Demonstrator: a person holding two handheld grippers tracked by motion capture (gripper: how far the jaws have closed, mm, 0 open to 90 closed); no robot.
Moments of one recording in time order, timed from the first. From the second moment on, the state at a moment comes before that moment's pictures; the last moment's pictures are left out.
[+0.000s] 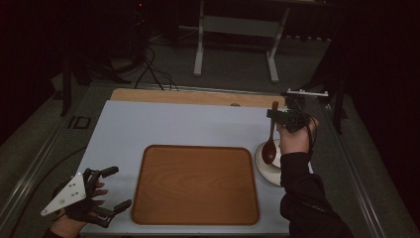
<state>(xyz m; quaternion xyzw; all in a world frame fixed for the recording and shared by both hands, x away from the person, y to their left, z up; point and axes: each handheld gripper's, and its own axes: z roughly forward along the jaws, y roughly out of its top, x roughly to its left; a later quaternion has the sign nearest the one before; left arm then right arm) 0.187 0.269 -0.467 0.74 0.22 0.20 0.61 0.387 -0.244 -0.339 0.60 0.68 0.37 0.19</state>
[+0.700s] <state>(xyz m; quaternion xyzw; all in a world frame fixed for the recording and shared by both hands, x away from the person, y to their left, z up) 0.186 0.269 -0.467 0.74 0.22 0.20 0.60 0.364 -0.190 -0.346 0.55 0.72 0.39 0.14</state>
